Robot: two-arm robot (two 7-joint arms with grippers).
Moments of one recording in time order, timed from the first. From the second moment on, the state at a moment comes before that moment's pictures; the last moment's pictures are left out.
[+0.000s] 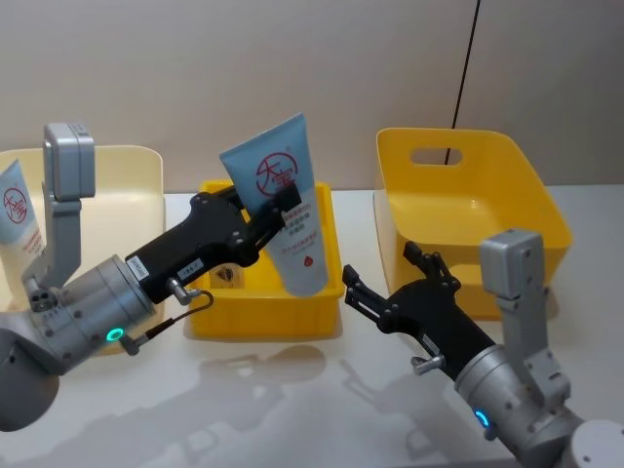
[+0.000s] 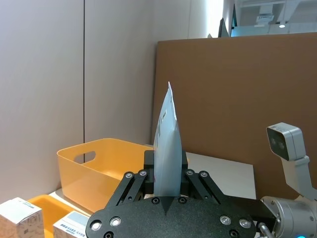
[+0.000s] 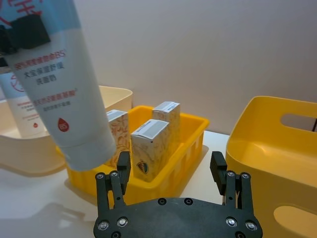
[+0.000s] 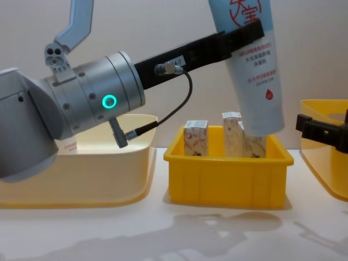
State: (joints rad) left arm -0.51 0.20 0.45 -1.35 -0.69 -0.02 -0.79; right arm -0.02 0.36 -0.21 -1.79 0.31 0.04 0.12
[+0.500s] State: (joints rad) left arm -0.51 0.20 0.46 -1.35 -0.69 -0.03 -0.79; right arm -0.08 0.47 -0.14 -1.88 0.45 0.11 0.29
